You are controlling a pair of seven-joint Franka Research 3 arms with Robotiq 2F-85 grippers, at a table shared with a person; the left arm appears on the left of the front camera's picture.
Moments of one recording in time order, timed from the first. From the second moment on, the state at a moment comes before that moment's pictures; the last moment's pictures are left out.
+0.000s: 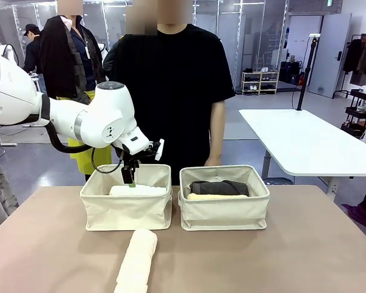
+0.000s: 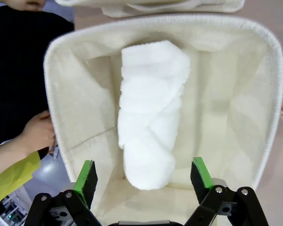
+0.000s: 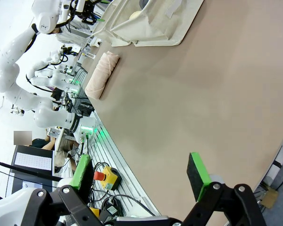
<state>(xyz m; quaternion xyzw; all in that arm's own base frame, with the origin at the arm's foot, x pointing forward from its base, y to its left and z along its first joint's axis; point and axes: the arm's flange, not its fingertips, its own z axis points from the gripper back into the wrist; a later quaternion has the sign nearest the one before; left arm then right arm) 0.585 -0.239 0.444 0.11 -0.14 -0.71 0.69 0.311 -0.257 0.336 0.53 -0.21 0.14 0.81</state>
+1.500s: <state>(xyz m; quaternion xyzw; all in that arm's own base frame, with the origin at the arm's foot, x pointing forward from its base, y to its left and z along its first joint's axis) 0.323 -0.022 0.528 -0.18 -0.22 -0.35 0.89 0.311 -0.258 0.336 0.53 -0.22 0.14 0.81</state>
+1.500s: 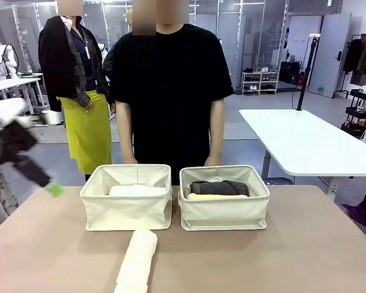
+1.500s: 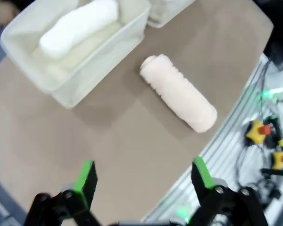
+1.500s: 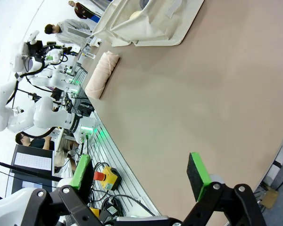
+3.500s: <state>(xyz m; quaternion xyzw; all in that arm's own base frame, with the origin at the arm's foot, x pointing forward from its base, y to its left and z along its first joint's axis) 0.270 0.236 0.402 -0.45 -0.34 -0.08 0.83 0.311 -0.258 0.336 0.53 -0.21 0.14 0.81</state>
